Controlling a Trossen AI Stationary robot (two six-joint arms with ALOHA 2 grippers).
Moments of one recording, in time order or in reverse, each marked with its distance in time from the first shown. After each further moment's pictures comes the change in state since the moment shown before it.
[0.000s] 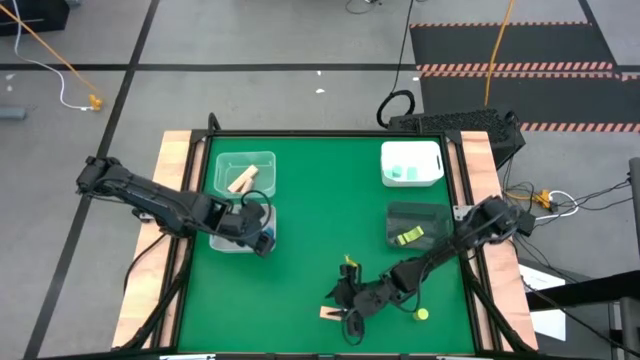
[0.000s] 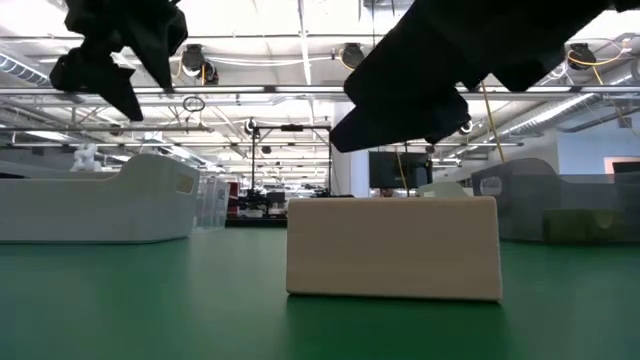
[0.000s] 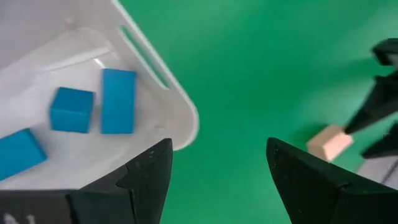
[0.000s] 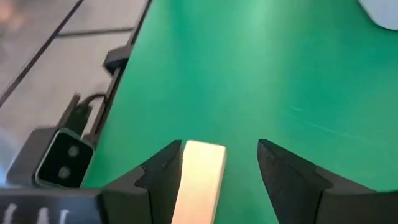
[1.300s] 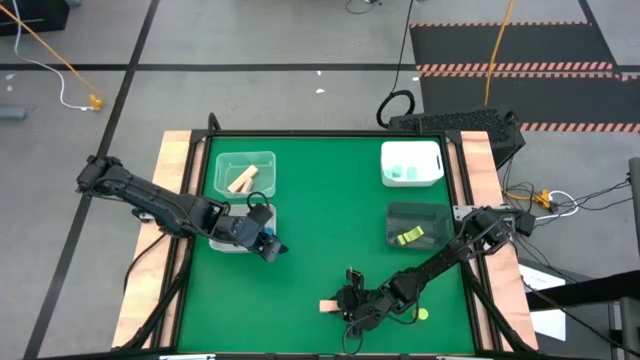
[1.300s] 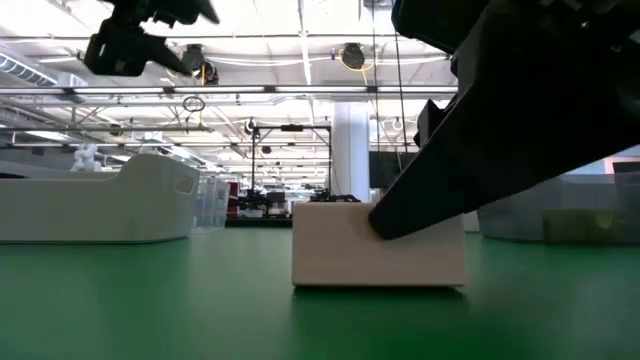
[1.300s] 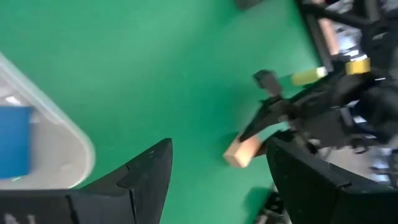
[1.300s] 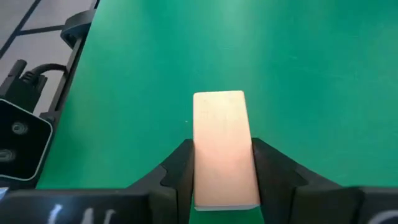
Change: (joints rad) left arm -0.044 0.000 -0.002 0.277 -0.053 0.014; right arm 0.061 0.107 0.000 -0.009 0.121 0.142
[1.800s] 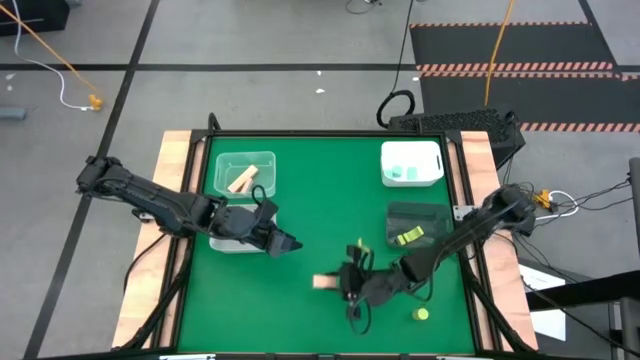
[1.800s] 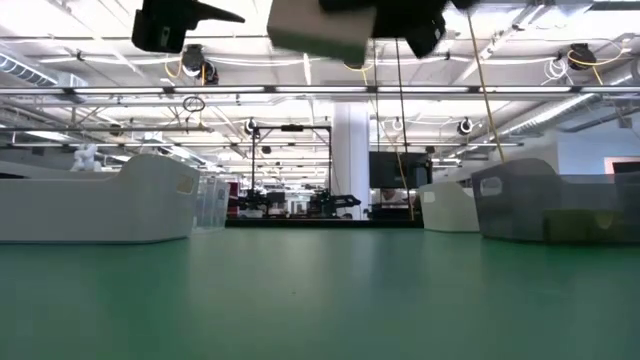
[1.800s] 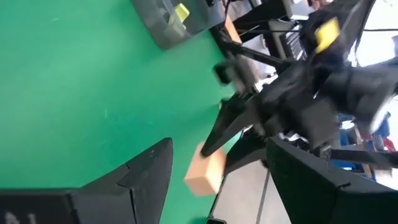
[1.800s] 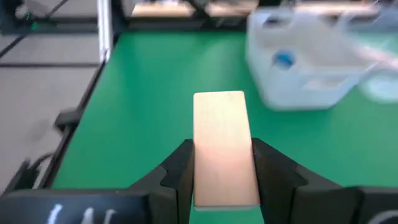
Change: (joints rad) left arm 0.027 0.000 0.000 0.300 0.000 0.071; right arm -0.085 -0.266 -0.002 -0.073 0.107 -0.243
